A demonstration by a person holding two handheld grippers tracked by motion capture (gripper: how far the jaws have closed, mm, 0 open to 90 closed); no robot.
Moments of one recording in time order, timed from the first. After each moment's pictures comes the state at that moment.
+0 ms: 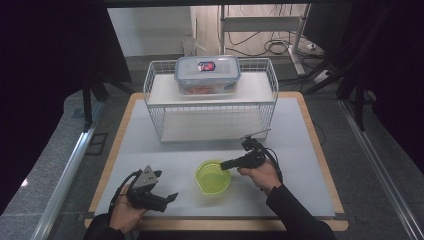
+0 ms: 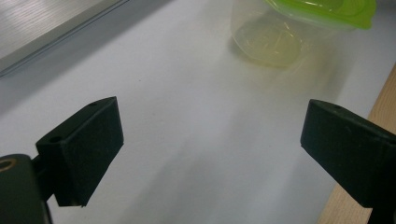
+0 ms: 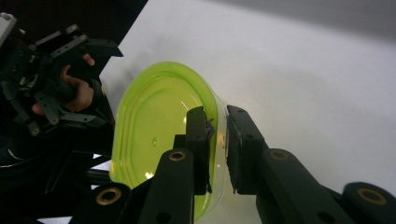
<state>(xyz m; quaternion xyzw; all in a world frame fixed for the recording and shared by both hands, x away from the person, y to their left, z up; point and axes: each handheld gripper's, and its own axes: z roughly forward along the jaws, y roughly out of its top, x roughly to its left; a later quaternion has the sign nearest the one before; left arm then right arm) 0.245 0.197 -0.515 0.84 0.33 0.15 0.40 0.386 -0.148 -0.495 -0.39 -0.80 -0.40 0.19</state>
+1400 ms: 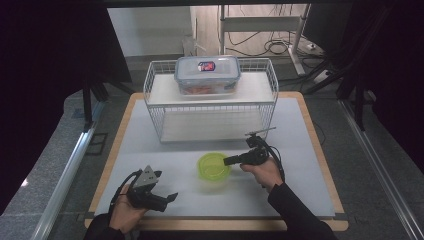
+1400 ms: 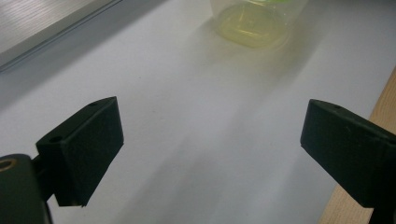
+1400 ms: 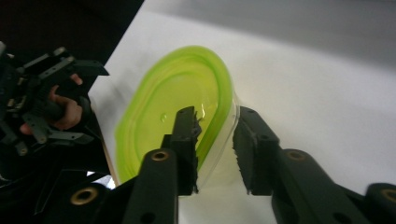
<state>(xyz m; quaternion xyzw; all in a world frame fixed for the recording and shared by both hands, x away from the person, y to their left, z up) 0.246 0.197 -0.516 0.84 0.34 0.15 0.40 0.396 -0.159 -0.497 -0.42 -0.79 -0.41 0.17</state>
